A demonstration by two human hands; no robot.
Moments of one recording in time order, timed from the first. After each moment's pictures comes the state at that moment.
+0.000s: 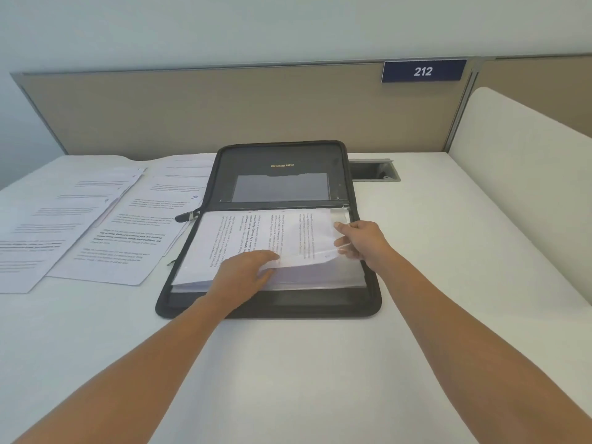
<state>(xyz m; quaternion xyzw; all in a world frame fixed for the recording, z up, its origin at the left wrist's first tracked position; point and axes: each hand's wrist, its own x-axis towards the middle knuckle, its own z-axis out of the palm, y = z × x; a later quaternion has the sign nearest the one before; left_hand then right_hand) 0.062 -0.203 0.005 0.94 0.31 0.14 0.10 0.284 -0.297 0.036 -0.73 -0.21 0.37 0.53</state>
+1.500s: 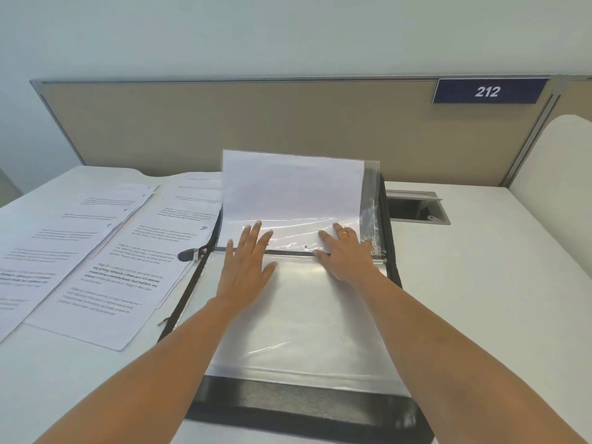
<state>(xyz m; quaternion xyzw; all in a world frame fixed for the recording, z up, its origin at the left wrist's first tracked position) 0.119 -0.067 -0.011 0.89 0.40 0.19 0.04 0.325 -0.134 -0.004 -0.81 -0.58 0.04 0.05</state>
